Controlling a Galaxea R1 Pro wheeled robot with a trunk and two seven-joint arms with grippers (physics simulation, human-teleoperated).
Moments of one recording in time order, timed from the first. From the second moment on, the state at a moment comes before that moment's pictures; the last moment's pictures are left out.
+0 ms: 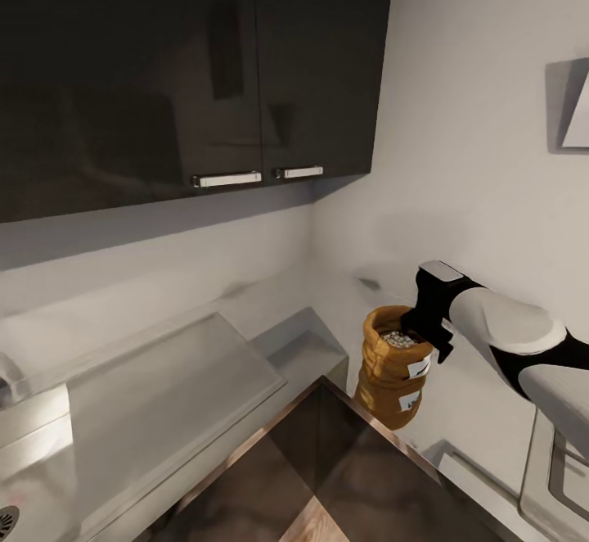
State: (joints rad) left arm 0.09 -0.01 0.07 -0.39 0.01 0.28 0.00; right arm -1.42 -0.09 -0.99 -0.02 -0.22 0.54 -1.11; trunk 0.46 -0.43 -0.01
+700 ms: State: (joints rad) left arm 0.09 -0.01 0.07 -0.39 0.01 0.28 0.00; right arm -1.41 -0.09 -1.01 -0.02 -0.22 0.54 -1.11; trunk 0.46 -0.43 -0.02
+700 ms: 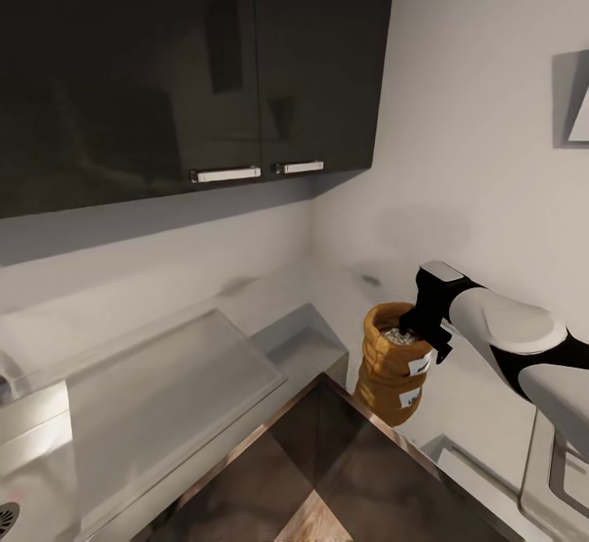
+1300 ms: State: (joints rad) left arm 0.09 -0.01 0.07 -0.39 0.01 0.28 0.00; right arm -1.41 -0.09 -1.01 -0.02 -0.22 0.54 -1.11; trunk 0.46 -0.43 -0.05
